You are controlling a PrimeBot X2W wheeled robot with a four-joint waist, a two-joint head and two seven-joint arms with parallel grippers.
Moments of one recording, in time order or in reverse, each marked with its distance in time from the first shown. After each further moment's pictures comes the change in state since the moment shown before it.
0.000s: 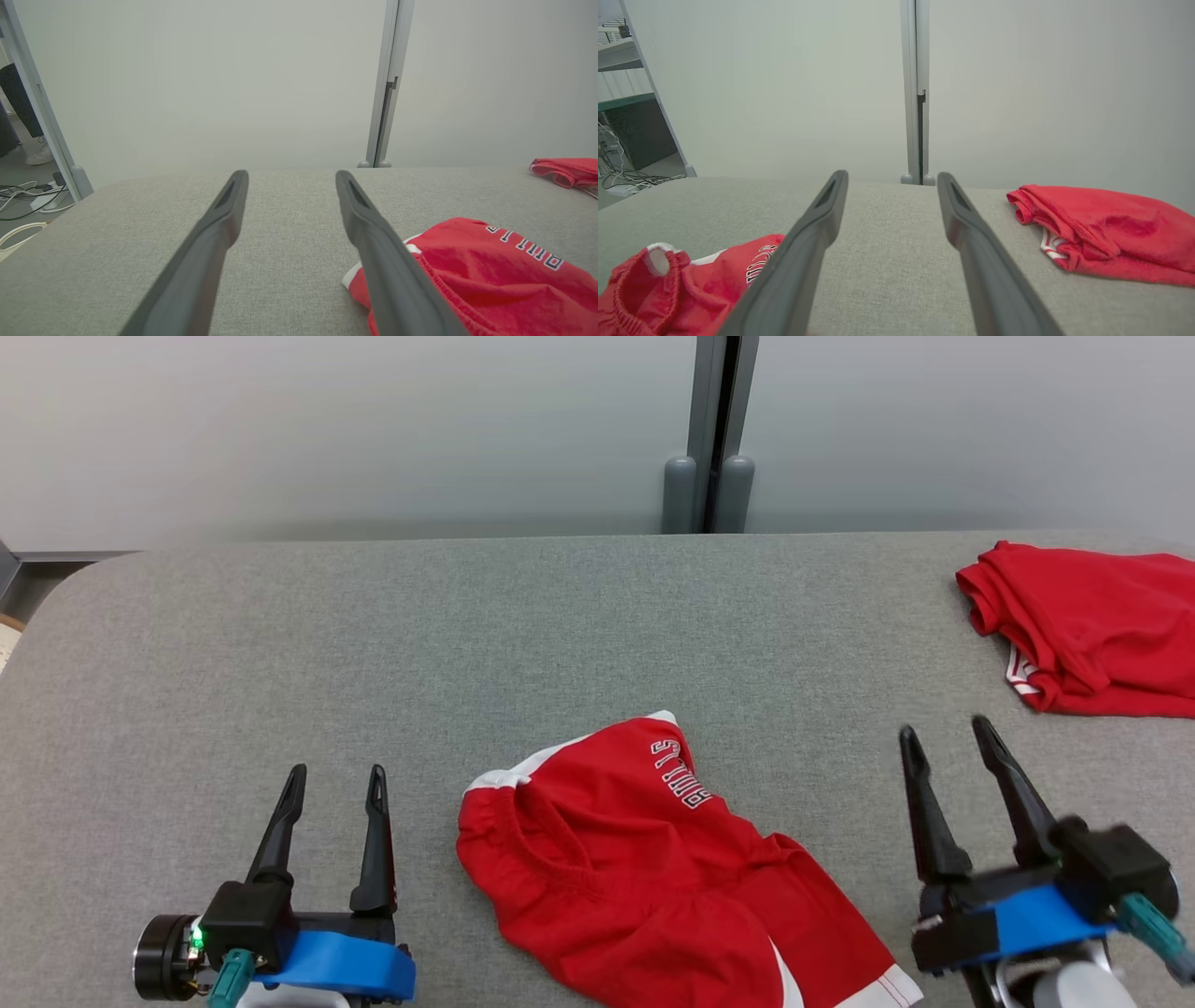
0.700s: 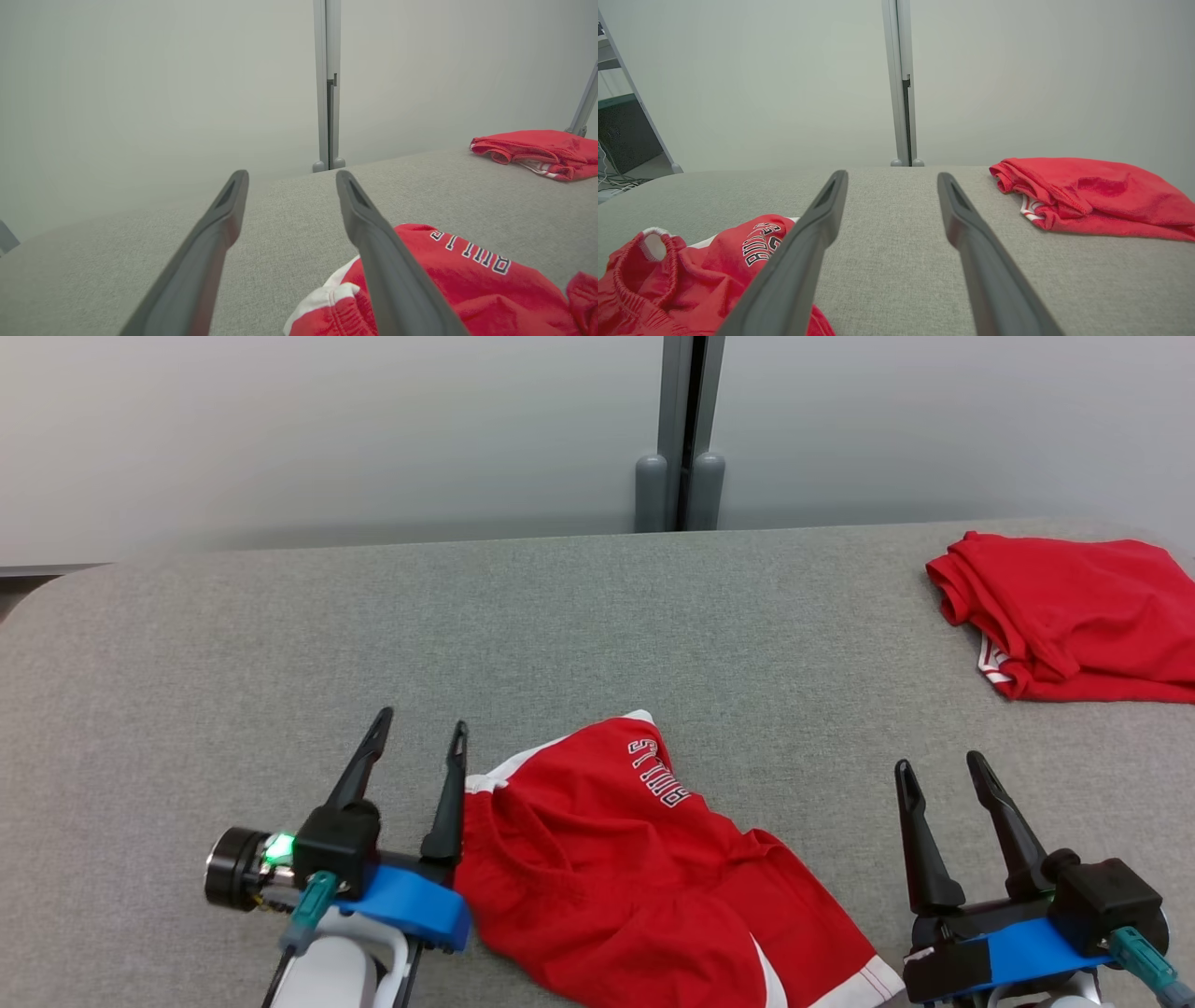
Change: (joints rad) left arm -0.157 0.006 -0.114 0.143 0.053 -0.037 0.000; right arm 0.097 0.042 -0.035 -0.035 -0.011 0.000 0.000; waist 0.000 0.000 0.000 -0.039
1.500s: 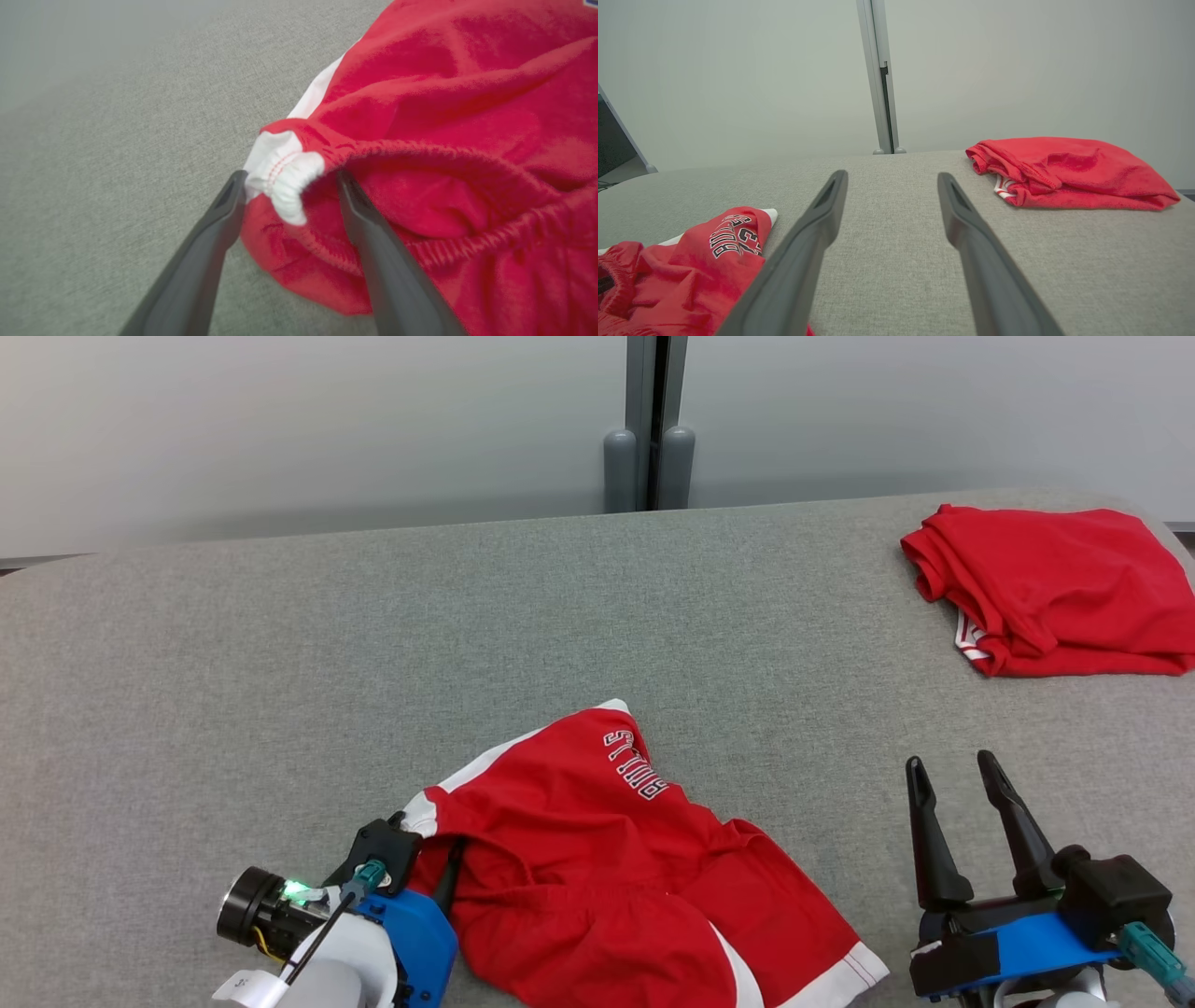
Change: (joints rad) left arm -0.094 0.099 -0.169 0.316 0.002 -0.011 0.252; right arm -0.010 0.003 -0.023 0.019 0.014 0.000 0.000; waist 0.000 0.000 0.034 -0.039
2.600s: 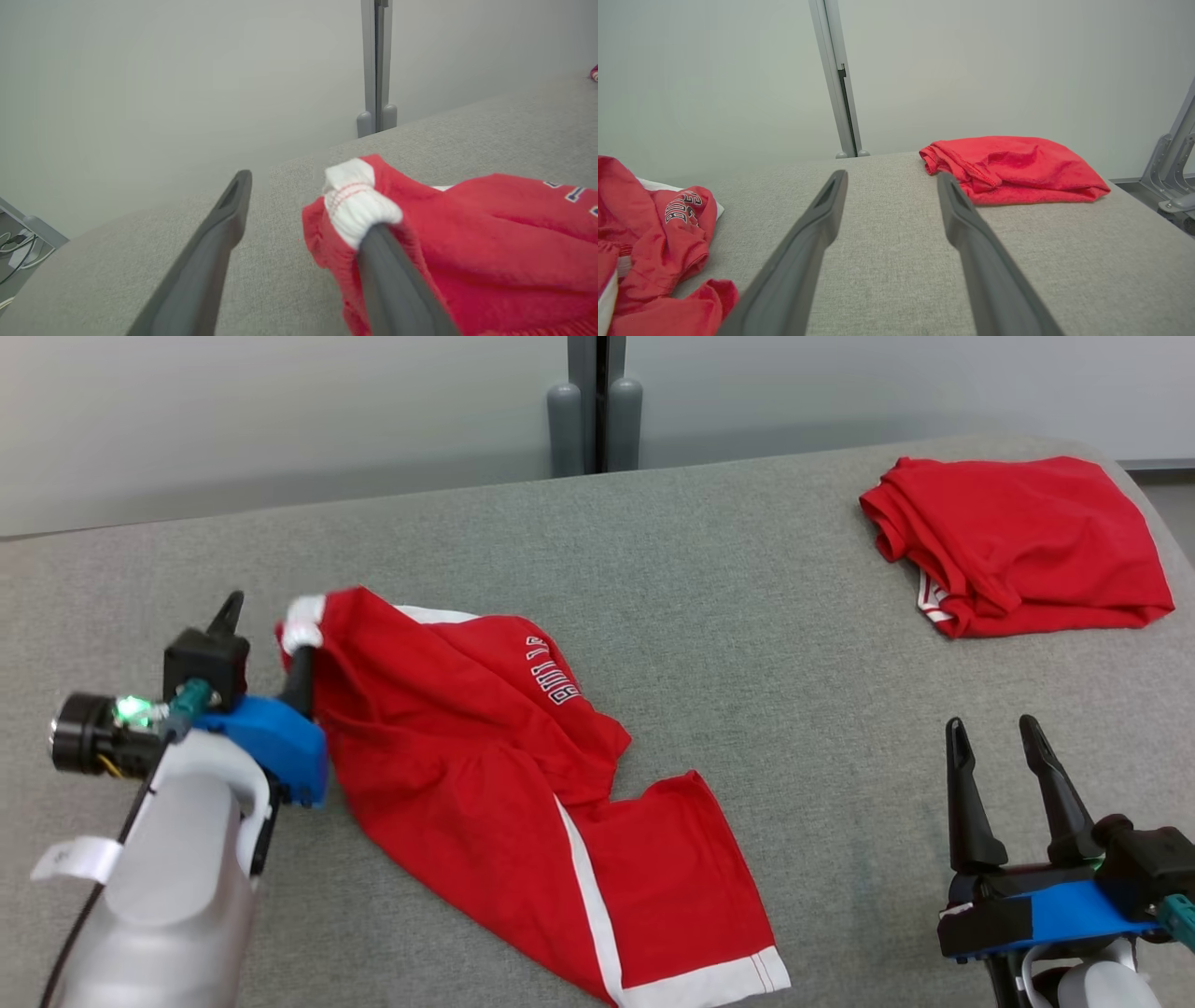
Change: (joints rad) left arm -0.400 0.094 0.097 0.265 -0.088 0.038 -0.249; right arm -0.053 0.001 -0.061 0.002 0.000 0.000 0.000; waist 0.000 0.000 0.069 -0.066
